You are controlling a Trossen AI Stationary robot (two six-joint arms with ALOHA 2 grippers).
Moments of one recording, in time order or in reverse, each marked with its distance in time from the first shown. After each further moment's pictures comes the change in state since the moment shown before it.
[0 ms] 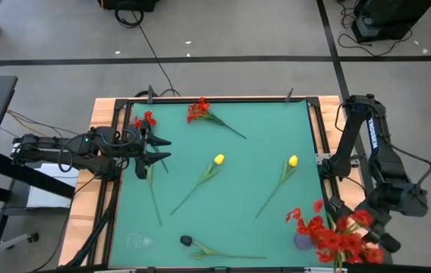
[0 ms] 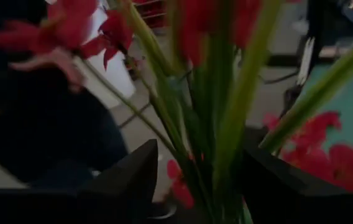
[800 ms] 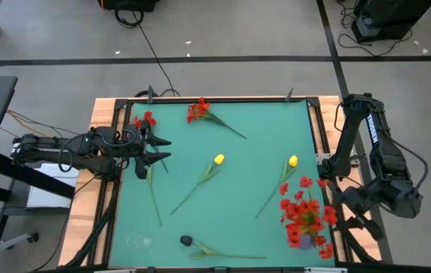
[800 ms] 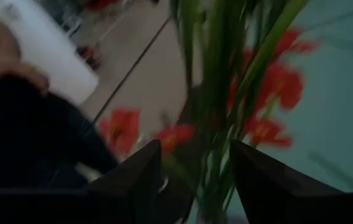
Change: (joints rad) left arm 0.000 0.000 0.000 0.000 0.000 0.000; right arm 0.006 -0.042 0.038 -0.372 0.111 0.391
